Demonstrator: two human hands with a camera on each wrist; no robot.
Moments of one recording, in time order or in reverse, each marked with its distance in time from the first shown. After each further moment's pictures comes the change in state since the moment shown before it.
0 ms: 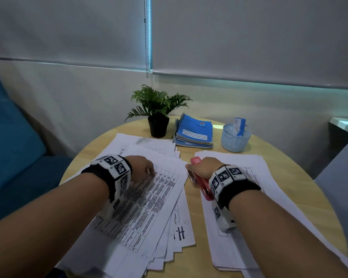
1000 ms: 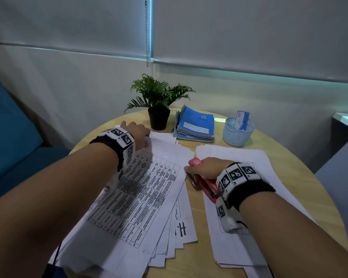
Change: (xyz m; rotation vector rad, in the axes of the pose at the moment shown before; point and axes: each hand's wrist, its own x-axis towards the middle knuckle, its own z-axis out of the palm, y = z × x) left_hand 0.035 -0.023 -0.036 0.203 0.290 -0.192; right_hand -0.009 0.007 -0.002 -0.242 -0.092 -0.026
